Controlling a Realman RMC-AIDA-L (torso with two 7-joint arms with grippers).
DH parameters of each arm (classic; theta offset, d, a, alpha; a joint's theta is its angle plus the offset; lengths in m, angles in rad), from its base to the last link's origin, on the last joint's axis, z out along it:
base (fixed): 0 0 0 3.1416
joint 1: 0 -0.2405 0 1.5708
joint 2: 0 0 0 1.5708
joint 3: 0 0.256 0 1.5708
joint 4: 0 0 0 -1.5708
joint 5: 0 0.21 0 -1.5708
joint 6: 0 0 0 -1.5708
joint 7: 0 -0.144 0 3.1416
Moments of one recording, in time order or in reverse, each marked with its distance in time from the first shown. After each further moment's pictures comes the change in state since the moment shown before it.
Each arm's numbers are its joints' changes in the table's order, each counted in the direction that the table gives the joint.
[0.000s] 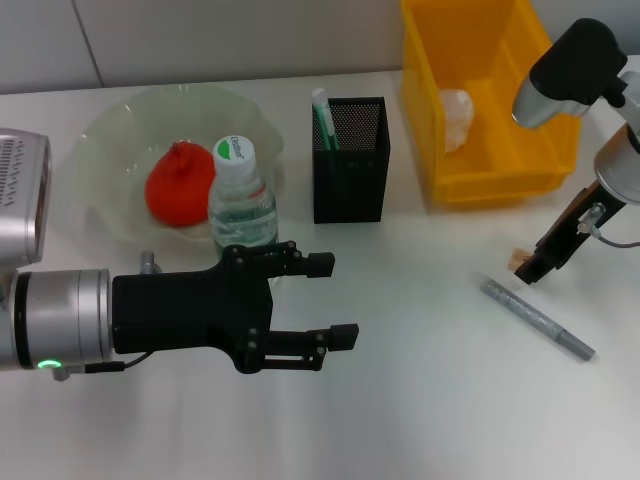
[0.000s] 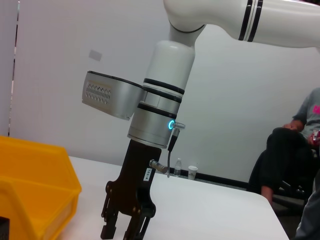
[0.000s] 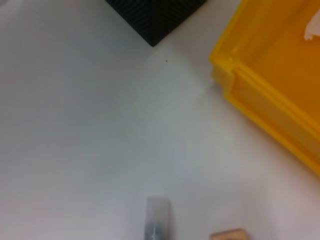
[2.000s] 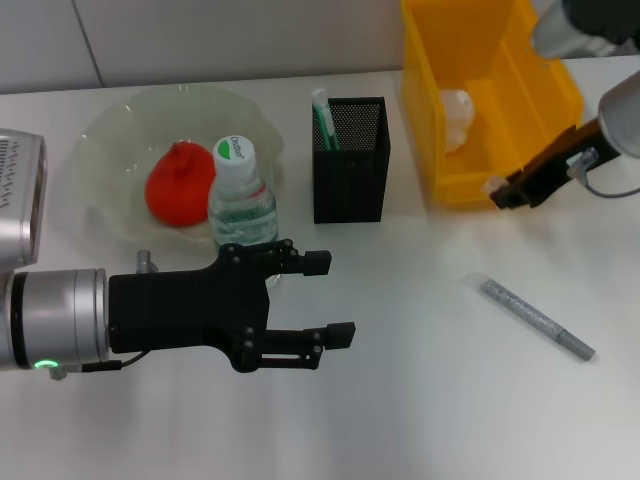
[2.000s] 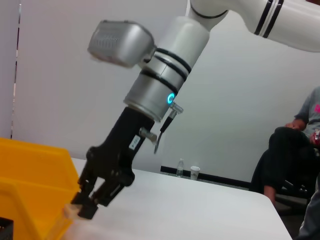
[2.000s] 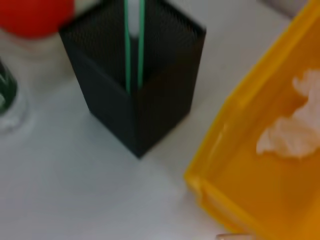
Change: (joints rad) left arm -0.003 0.002 -0.006 0.000 0.000 0.001 -0.013; right arm 0.116 0.033 0.008 0.301 0.163 0.016 -0.014
